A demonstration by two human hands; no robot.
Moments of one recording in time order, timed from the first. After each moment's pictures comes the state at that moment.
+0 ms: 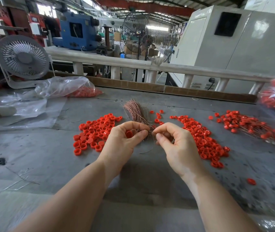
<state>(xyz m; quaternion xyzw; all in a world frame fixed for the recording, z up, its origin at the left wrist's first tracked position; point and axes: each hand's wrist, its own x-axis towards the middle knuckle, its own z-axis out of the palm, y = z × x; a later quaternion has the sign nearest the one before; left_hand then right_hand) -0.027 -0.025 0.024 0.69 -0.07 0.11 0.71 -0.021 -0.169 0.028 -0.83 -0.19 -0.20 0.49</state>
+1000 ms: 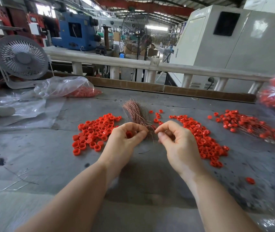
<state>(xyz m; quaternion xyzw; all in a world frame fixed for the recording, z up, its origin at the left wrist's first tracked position) -0.027 -0.028 0.024 0.74 -0.04 0.13 0.66 -0.020 -0.171 0.029 -0.84 -0.16 -0.22 0.48</state>
